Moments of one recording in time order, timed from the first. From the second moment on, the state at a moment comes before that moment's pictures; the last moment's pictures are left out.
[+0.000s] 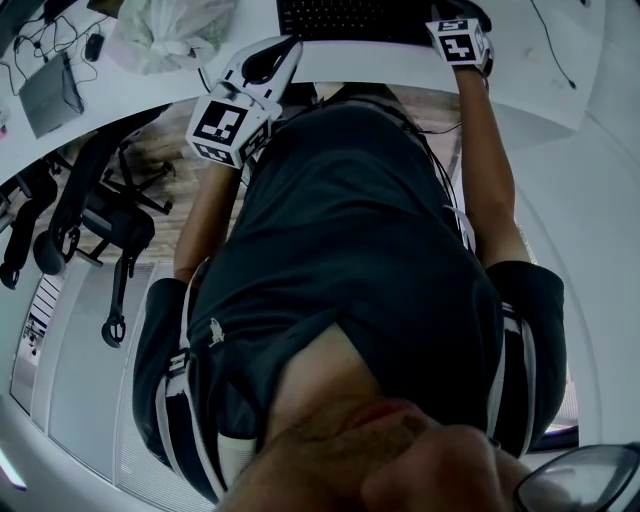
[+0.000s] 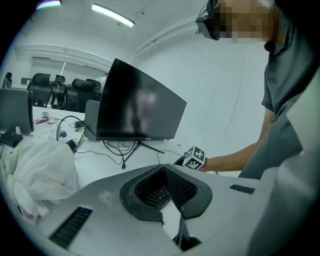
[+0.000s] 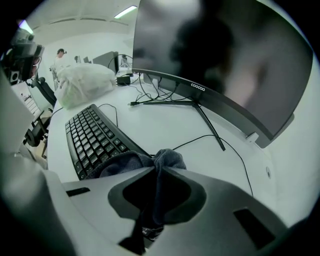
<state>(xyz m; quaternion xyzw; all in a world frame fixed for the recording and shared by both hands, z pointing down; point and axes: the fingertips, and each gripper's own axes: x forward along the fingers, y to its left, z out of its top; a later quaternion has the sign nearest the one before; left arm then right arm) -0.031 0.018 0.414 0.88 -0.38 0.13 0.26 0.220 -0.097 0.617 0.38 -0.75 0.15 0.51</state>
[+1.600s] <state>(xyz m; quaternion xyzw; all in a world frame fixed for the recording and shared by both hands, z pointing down) -0.074 -0.002 0.446 0.86 -0.39 0.14 0.30 0.100 -0.111 0.619 0.31 -0.81 0.11 0.48</state>
